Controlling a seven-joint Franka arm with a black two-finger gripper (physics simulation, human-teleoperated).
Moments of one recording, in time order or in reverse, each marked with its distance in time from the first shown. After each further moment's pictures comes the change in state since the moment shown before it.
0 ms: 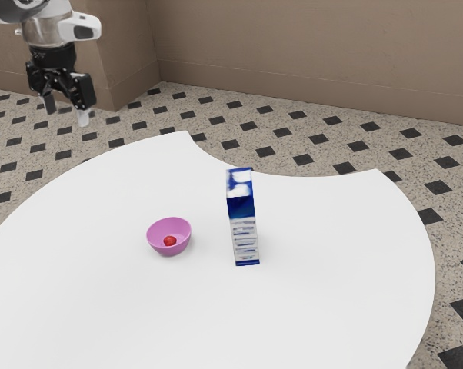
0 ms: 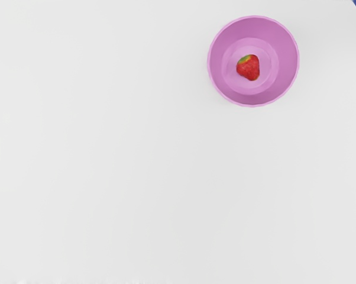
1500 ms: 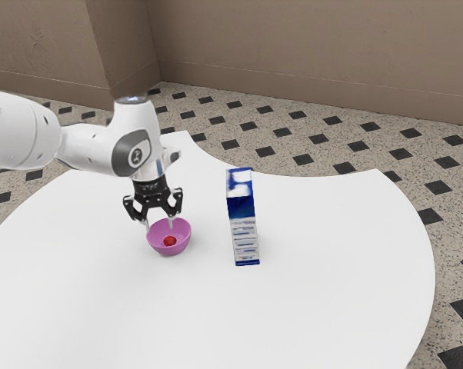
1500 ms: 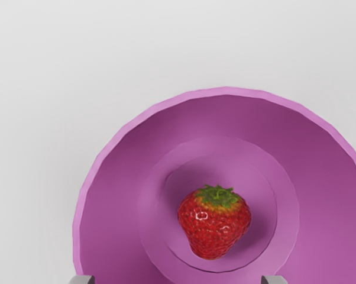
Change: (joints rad) arm -0.052 0.411 -0.008 -0.334 -0.162 0.749 -0.757
